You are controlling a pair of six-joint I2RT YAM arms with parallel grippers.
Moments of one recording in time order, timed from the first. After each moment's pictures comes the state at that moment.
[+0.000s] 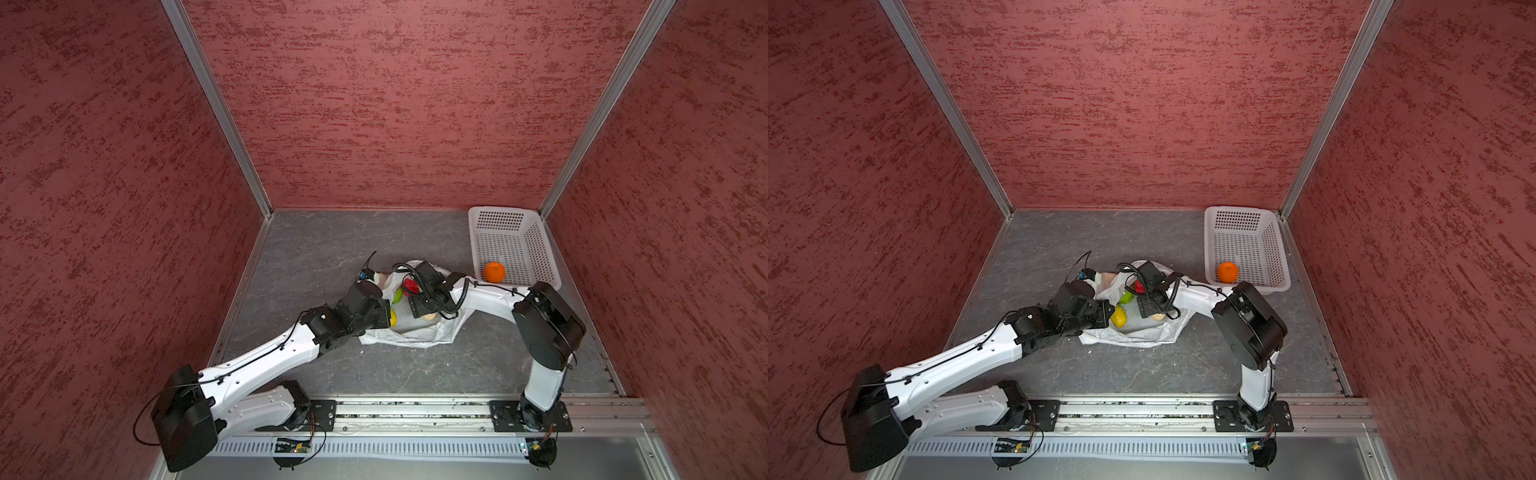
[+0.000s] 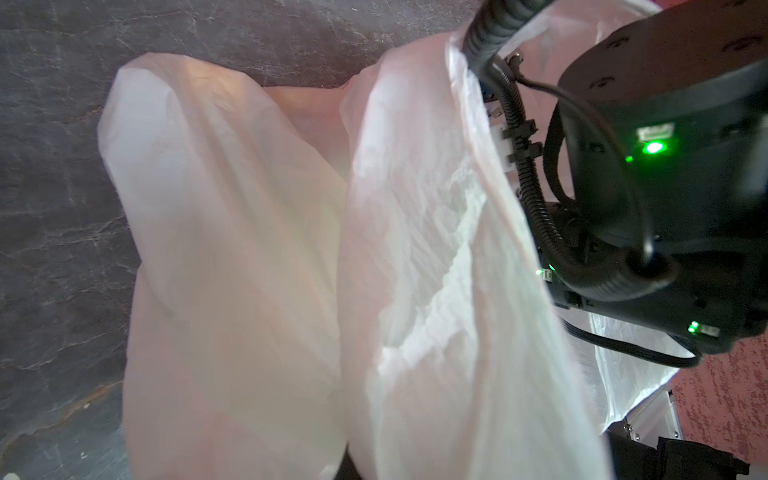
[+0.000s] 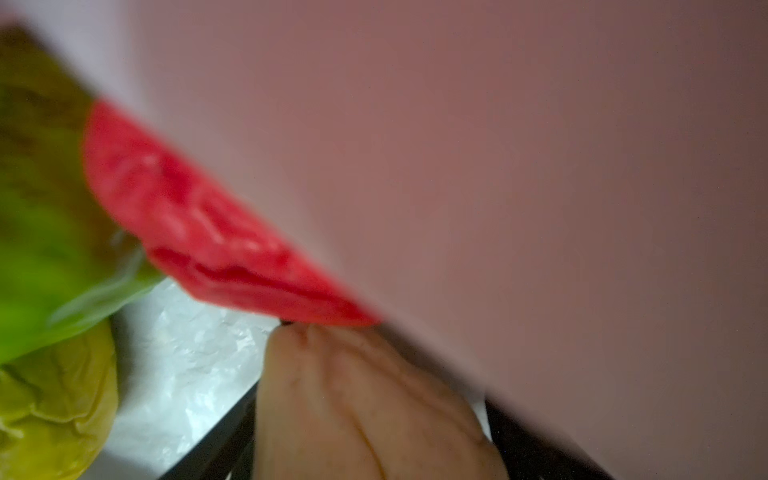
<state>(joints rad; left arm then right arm) -0.84 1.10 0.77 -0.43 -0.07 -0.81 0.72 1.85 1.15 -0.51 0.06 0.41</state>
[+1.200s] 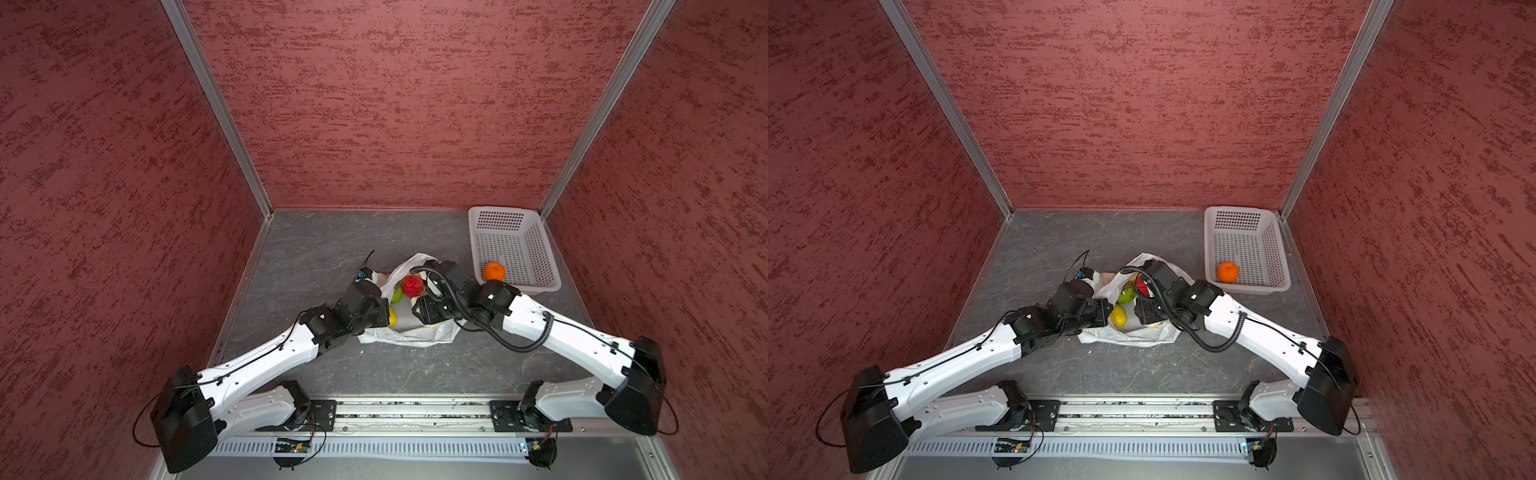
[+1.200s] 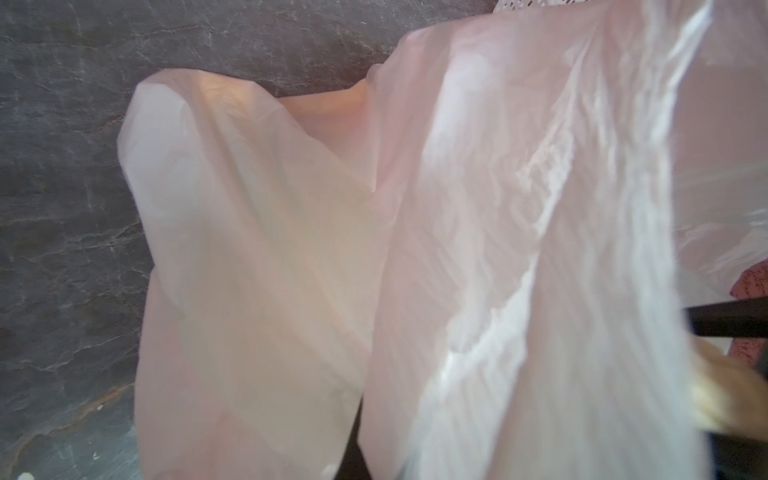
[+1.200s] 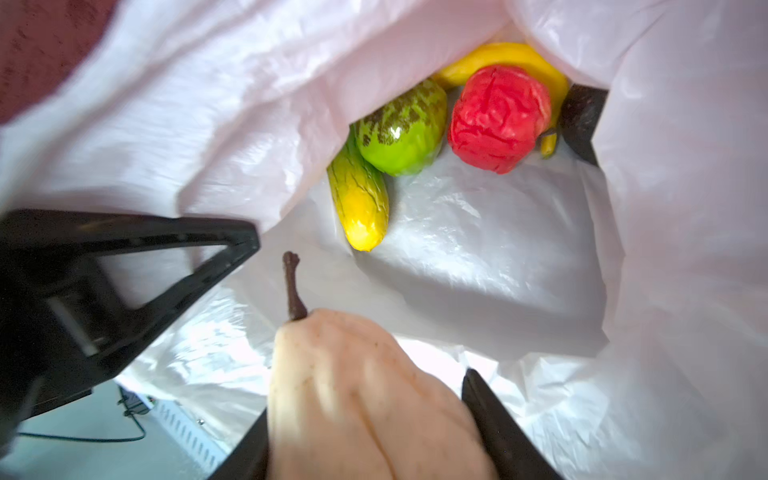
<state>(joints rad) -0.82 1.09 0.77 -0.43 -0.09 -0.81 0.88 1.33 1.19 -0.78 -0.05 0.57</state>
